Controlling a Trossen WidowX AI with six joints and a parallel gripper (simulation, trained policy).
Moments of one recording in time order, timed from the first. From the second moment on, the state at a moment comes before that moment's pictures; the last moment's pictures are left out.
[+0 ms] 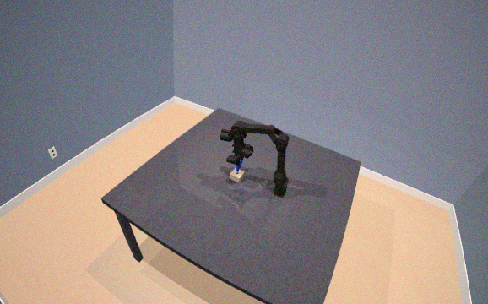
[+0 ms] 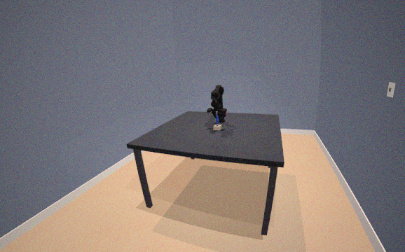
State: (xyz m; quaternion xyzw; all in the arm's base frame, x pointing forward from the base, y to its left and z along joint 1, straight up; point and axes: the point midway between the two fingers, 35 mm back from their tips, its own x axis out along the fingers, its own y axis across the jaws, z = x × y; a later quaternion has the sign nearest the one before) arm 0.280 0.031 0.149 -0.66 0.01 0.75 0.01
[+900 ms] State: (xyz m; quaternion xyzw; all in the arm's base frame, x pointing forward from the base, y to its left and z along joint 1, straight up) arm 0.281 0.032 0.114 -0.66 -0.02 0.75 0.00
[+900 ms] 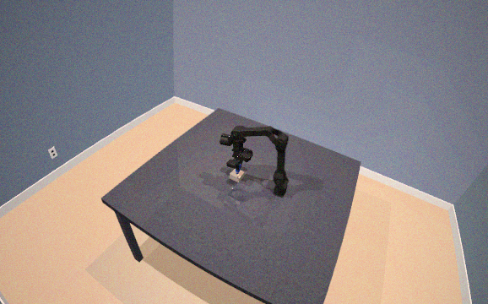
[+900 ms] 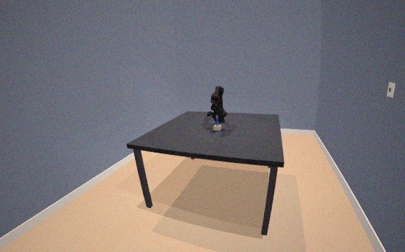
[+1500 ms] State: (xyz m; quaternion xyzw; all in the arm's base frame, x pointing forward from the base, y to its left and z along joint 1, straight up) arm 0.253 0.036 0.109 -0.63 -0.04 0.78 0.00
